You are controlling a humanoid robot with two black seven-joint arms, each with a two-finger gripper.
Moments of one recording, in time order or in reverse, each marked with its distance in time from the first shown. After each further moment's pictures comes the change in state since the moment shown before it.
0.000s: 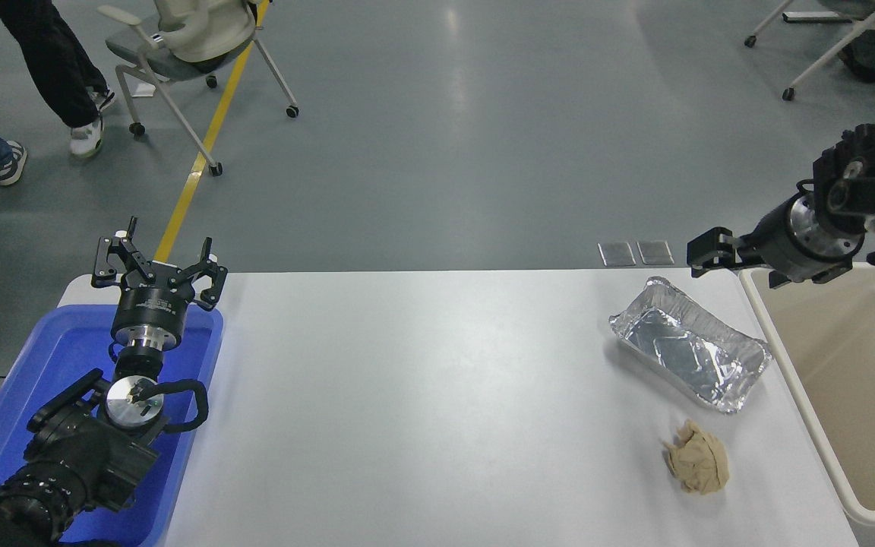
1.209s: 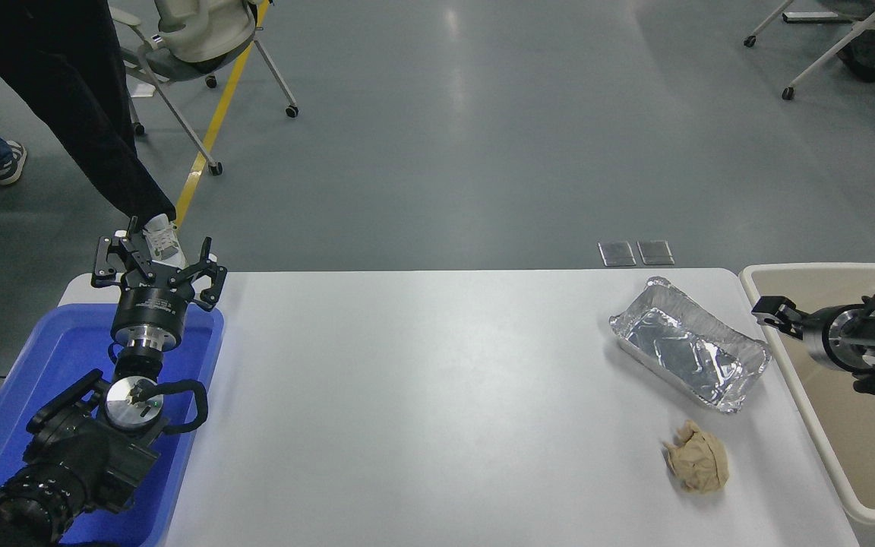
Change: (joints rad) left arm 0.000 0.000 0.000 0.000 0.000 0.000 0.000; right arm -0.485 -0.063 0.252 -0.130 0.211 -0.380 -0.007
